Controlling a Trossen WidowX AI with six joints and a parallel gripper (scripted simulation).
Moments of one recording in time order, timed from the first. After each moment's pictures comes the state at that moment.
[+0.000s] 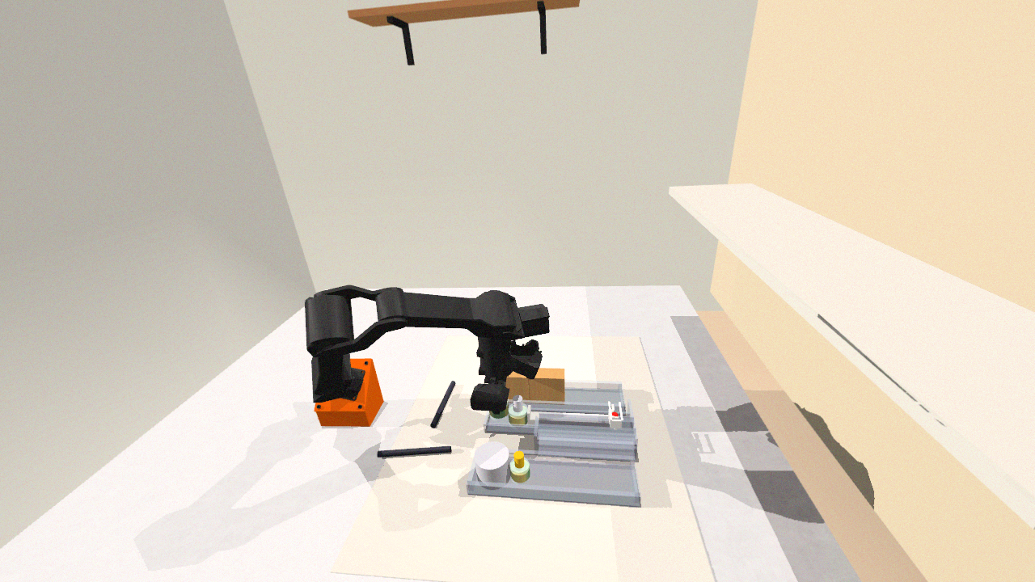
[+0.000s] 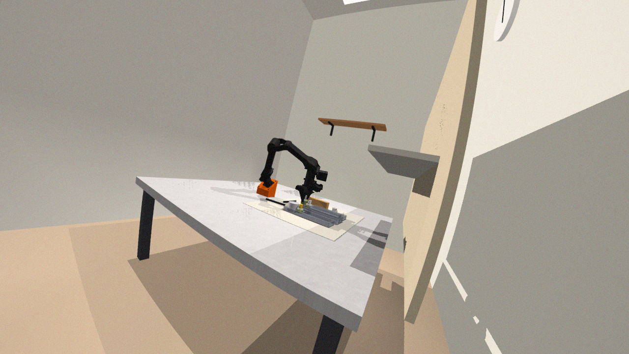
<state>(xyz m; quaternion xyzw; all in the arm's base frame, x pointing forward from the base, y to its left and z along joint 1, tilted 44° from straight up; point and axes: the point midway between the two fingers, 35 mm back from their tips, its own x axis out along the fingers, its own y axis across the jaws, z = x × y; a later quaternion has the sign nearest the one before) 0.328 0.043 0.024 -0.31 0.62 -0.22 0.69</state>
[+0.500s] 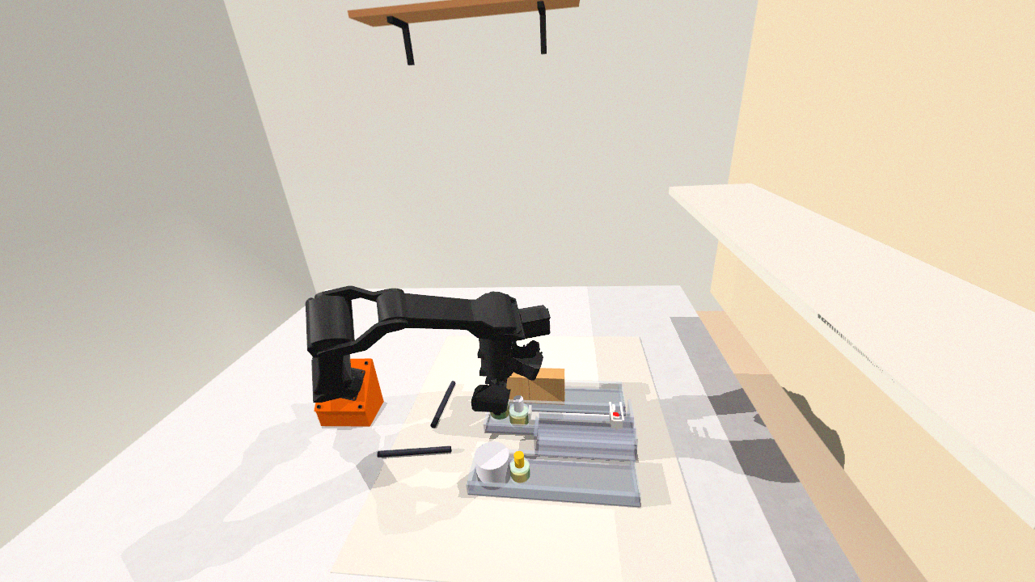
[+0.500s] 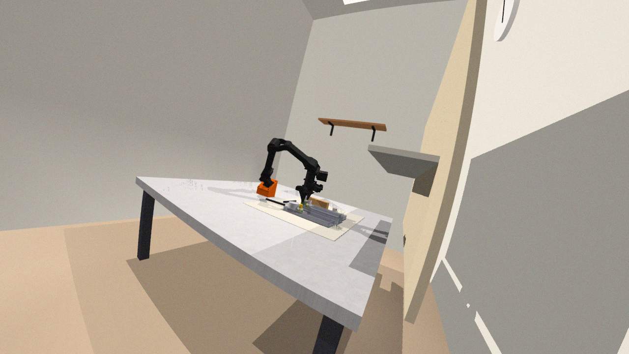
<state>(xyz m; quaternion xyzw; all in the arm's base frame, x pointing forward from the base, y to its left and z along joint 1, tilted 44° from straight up) 0.330 0.042 0.023 -0.31 0.62 -0.22 0.69</state>
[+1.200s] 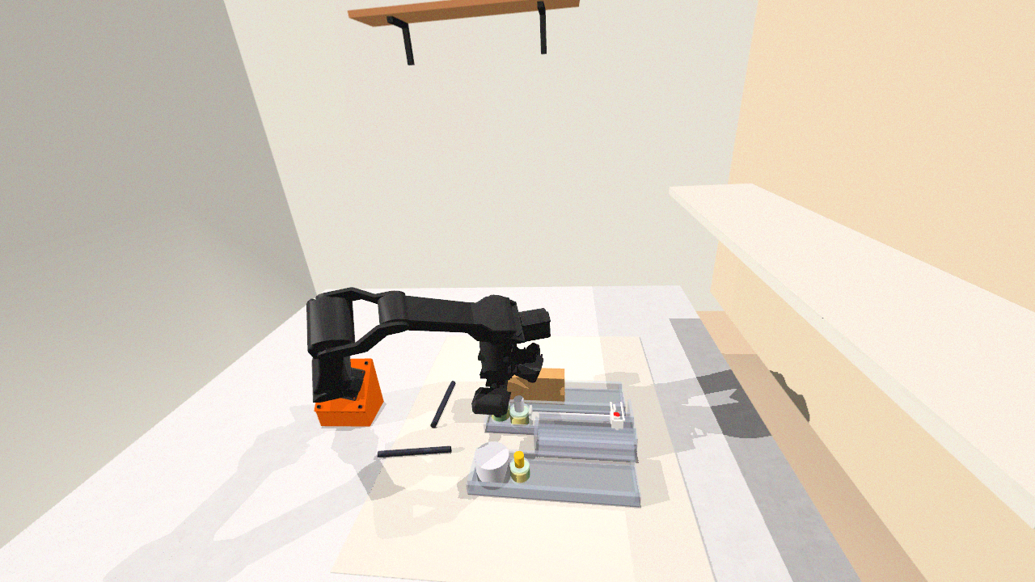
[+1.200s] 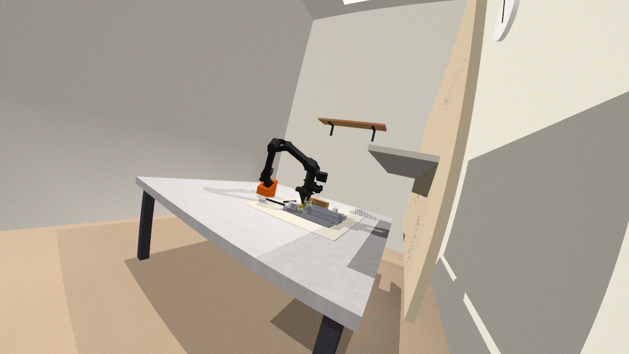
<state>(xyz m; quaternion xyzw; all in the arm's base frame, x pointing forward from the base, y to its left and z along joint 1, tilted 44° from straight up) 0.332 0.038 0.018 -0.30 0.62 -0.22 0.69</state>
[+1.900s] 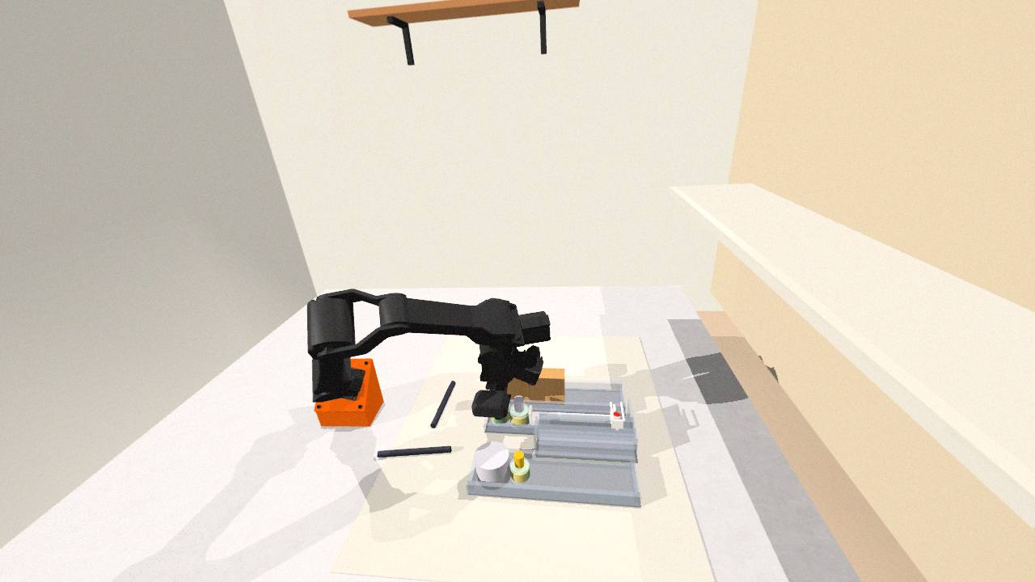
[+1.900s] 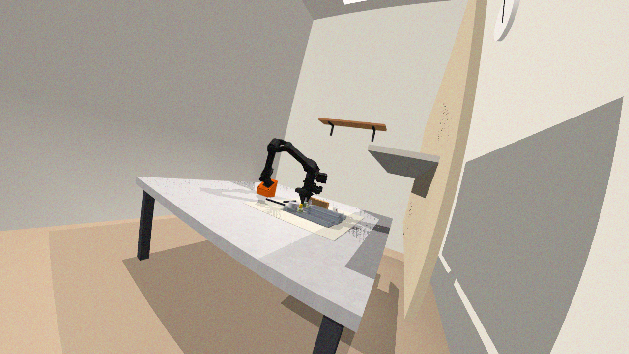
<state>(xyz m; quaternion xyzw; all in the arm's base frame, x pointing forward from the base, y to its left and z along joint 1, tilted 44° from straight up) 0.332 0.034 0.014 -0.30 0.62 -0.22 0.69</state>
